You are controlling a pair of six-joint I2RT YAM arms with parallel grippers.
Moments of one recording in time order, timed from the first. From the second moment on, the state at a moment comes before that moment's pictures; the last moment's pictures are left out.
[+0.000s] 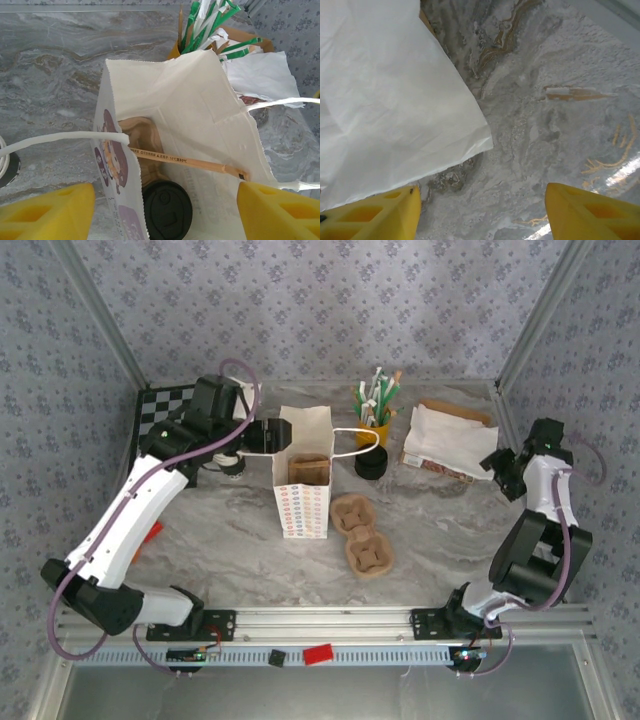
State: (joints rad) left arm -0.54 1.34 1.57 -0.90 0.14 -0.36; right arm -0.44 1.50 1.14 -0.80 -0.19 0.50
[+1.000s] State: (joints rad) left arm -0.54 1.36 1.57 -0.89 0.12 -0.36; right arm -0.39 1.66 1.31 -0.76 -0.23 0.45
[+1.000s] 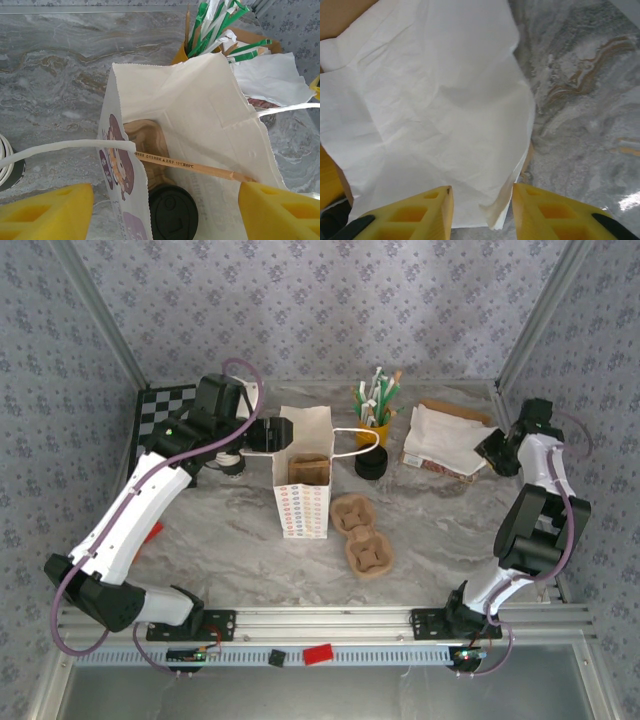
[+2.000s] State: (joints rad) left arm -0.54 1.36 1.58 -0.89 0.09 -0.36; right arm -0.29 1.52 1.28 -0.70 -0.26 0.51
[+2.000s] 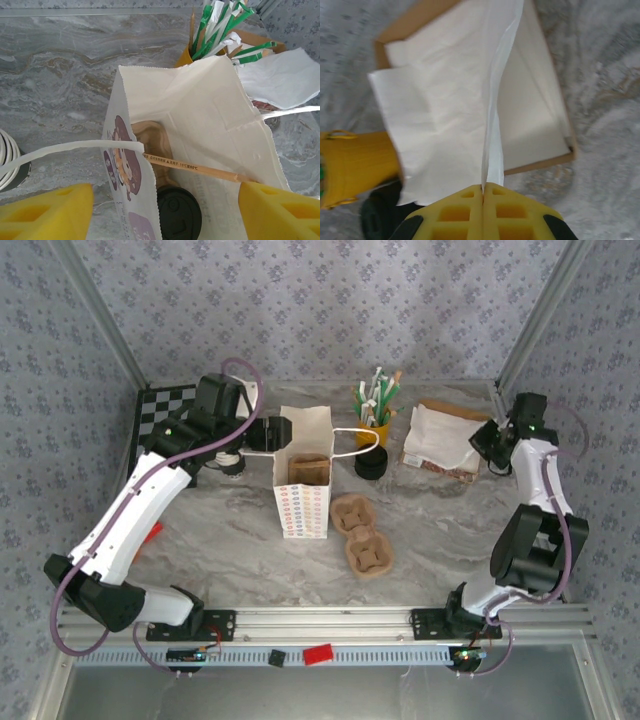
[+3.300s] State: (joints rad) left arm -0.89 1.63 2.02 -0.86 0.15 0.06; right arm 0.20 1.15 1.64 -0.82 -0.27 0.68
